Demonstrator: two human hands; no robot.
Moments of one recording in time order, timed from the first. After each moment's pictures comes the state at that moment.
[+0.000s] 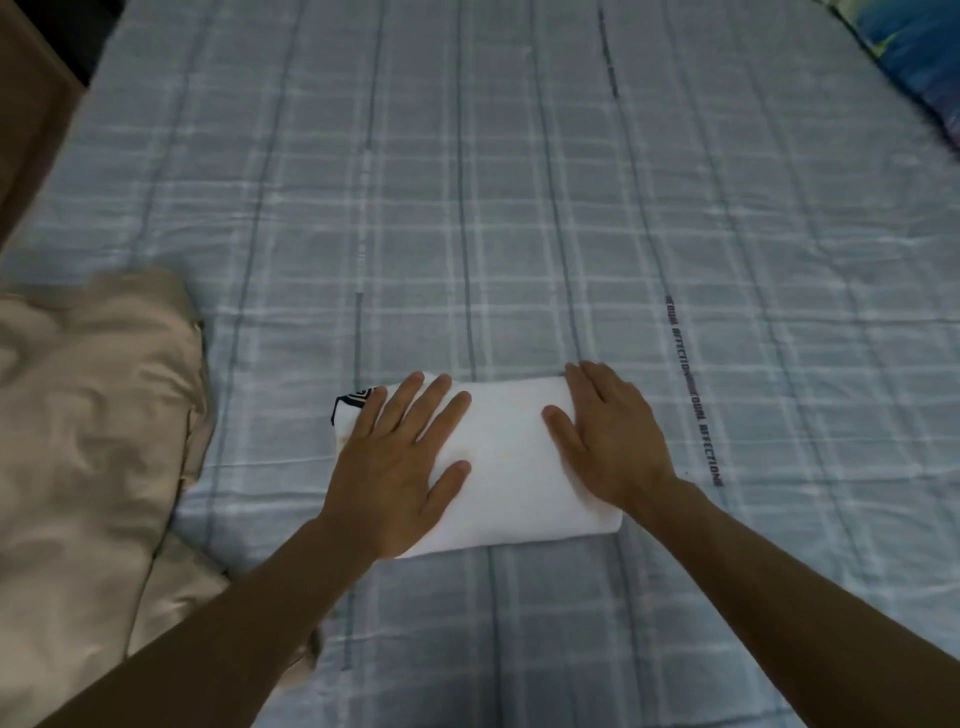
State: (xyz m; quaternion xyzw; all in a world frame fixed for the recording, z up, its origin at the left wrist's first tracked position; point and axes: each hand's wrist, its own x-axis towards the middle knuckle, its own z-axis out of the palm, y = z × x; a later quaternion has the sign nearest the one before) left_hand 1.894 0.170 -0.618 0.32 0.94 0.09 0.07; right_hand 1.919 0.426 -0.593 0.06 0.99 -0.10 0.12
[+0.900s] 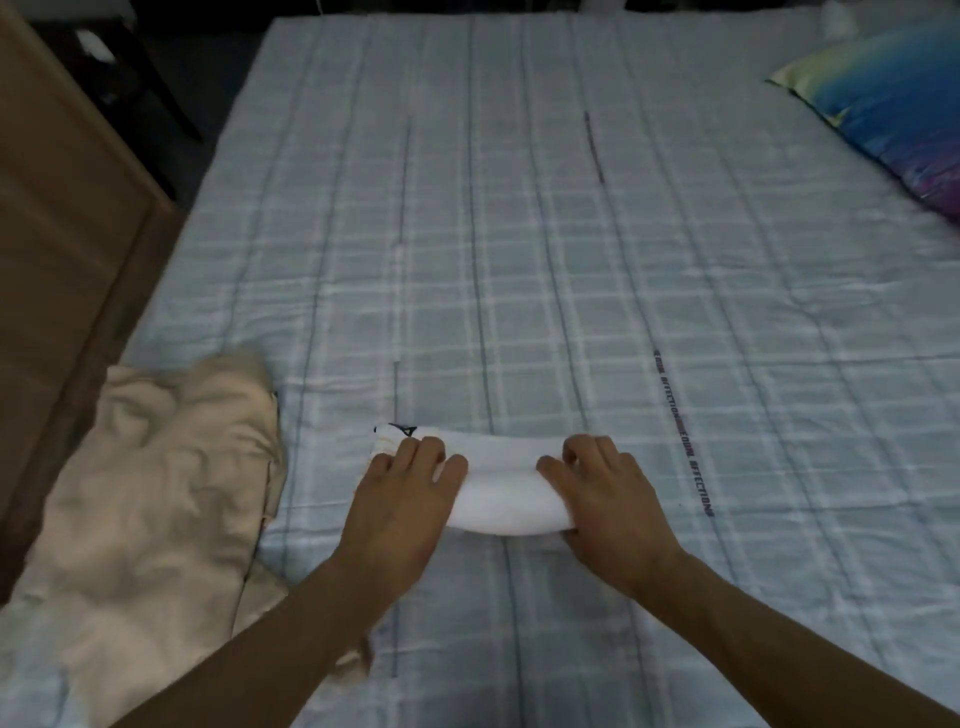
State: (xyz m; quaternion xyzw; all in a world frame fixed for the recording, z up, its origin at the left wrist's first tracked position) left_hand 1.909 0.164 -0.506 0.31 0.95 0.02 0.03; right_hand 1.961 0.395 -0.514 -0.09 0.99 -0.09 0.03
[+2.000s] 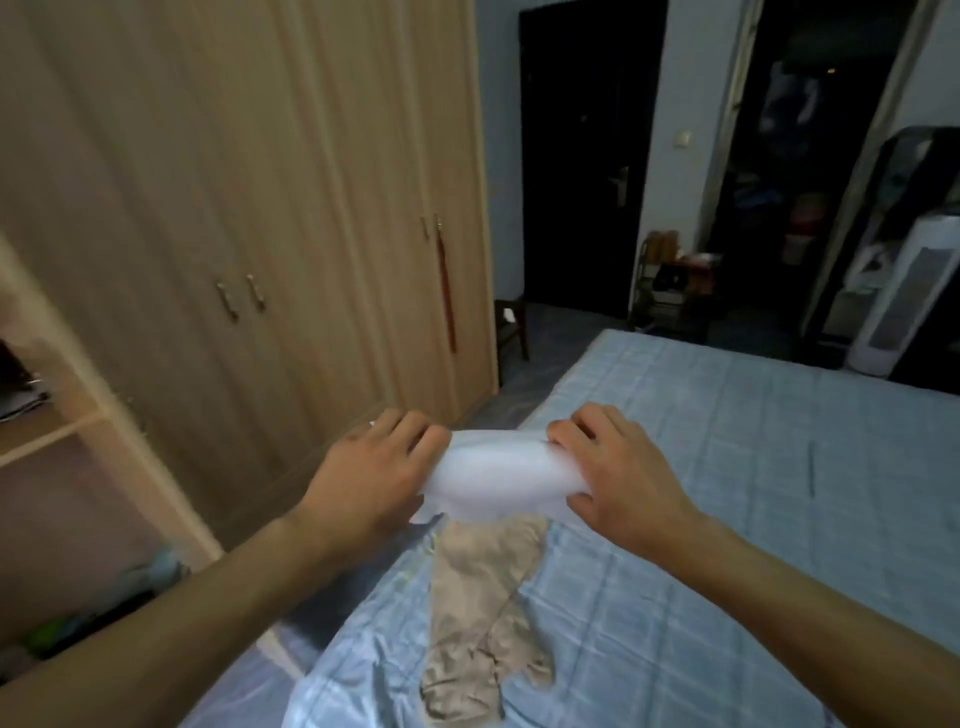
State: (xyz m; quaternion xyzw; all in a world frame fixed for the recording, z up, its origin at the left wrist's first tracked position) left_hand 2.185 -0.022 -0.029 0.09 0.97 -0.14 -0.19; right_hand 2.067 0.218 -0.059 -0.41 0.89 -0.11 -0.16
